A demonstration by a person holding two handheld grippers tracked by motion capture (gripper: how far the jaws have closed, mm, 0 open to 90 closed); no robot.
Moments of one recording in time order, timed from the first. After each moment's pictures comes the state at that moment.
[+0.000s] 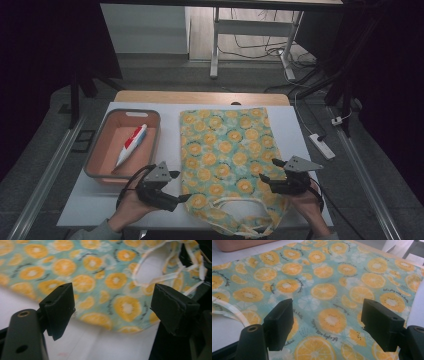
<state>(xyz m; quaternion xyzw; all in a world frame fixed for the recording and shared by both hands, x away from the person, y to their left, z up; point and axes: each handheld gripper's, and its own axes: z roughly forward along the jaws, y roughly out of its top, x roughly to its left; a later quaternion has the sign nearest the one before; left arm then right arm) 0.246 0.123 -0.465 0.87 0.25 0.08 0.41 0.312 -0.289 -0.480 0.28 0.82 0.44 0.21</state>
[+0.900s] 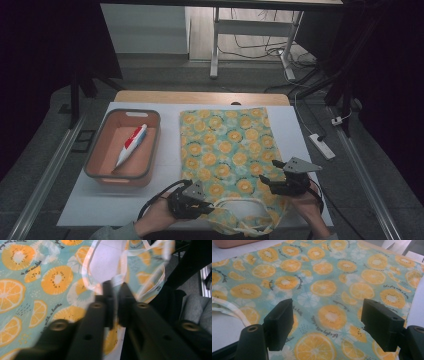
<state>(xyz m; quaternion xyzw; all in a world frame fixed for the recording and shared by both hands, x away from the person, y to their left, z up) 0.241 0.058 -0.487 0.91 0.16 -0.01 0.37 0.311 -0.289 -0.484 0.28 0.83 0.44 0.21</state>
